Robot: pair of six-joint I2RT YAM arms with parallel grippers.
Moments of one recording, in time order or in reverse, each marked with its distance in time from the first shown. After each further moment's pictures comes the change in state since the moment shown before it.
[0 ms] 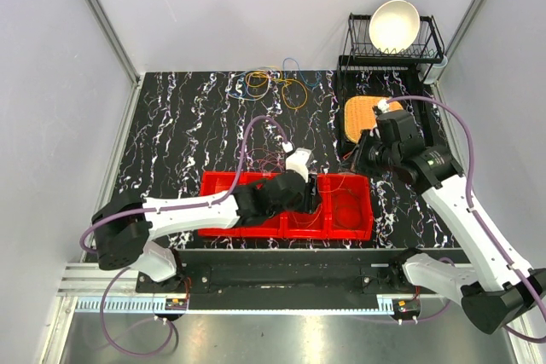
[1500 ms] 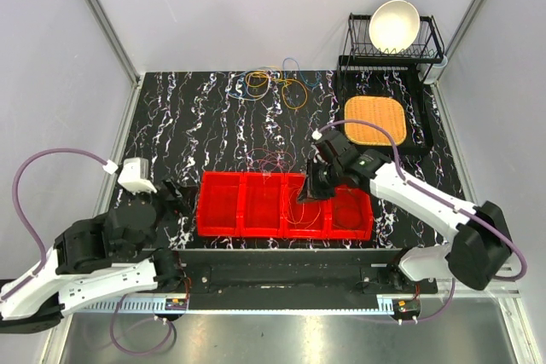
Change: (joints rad) left arm 0.000 -1.102 -0.012 -1.025 -0.586 -0.130; right arm 0.269 0.268 -0.187 0.268 -0.167 0.053
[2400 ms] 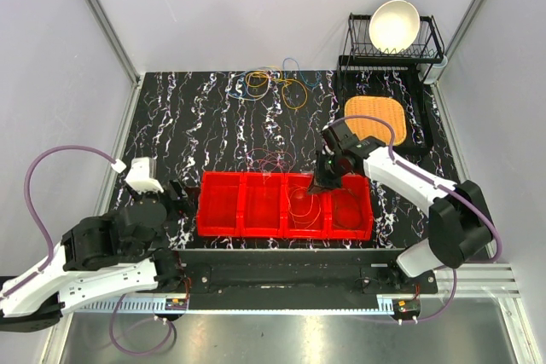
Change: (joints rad) left arm -0.001 0.040 -0.017 -0.030 -0.022 -0.006; right arm -0.154 0.170 0.029 -0.024 -0.009 -0.029
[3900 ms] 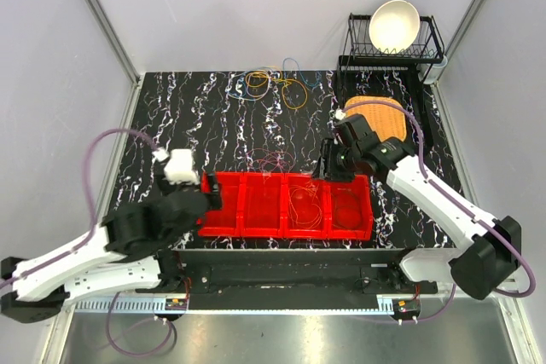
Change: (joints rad) left arm 0.002 0.214 -0.023 0.118 -0.023 0.069; right arm 0.024 -0.212 0.093 -0.113 0.155 -0.073
